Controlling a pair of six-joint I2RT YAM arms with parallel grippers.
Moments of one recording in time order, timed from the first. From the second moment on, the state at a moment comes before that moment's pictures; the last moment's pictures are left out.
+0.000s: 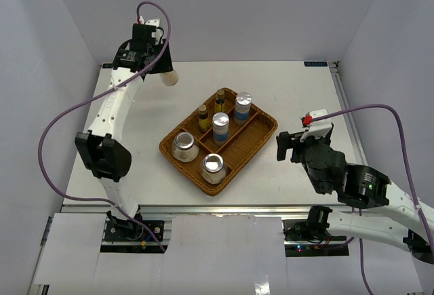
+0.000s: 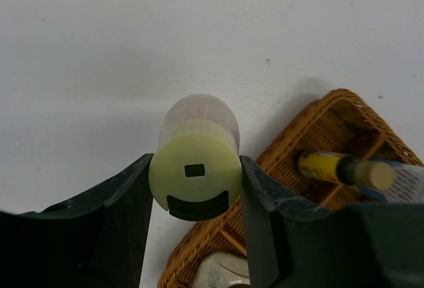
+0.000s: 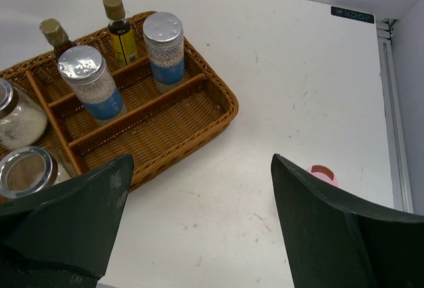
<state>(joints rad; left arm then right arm) -0.22 1.87 2.03 -0.83 -0.10 -0.24 1.21 0.67 1.01 -0.73 0.94 0.26</state>
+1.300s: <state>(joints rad) -0.96 1.71 1.73 -0.83 -0.14 -0.22 0.03 0.92 0.83 -0.57 0.13 0.37</state>
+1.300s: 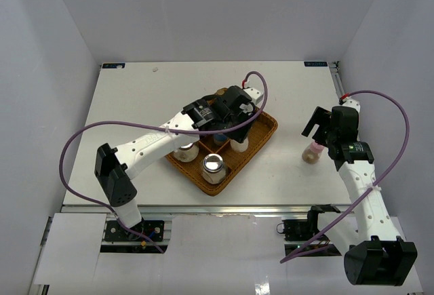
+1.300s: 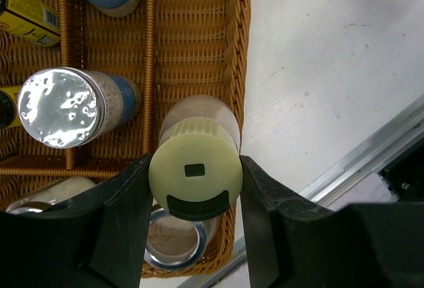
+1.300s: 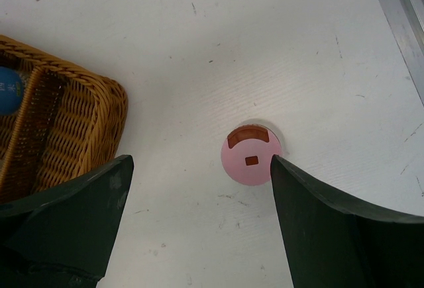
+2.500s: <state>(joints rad) -0.96 1.86 1.51 -0.57 -0.20 -0.24 0.02 0.91 0.66 -0.48 0.16 0.36</state>
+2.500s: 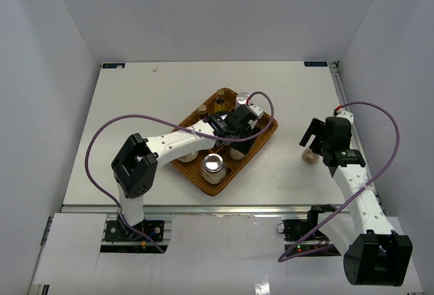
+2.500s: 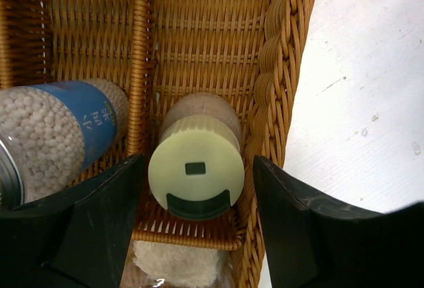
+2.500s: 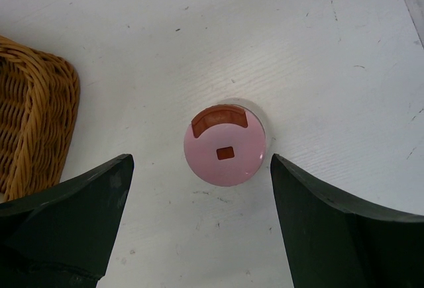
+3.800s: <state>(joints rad) -0.96 1.33 1.71 -0.72 -0.58 -0.25 0.02 1.04 0.64 -0.42 0.22 0.33</state>
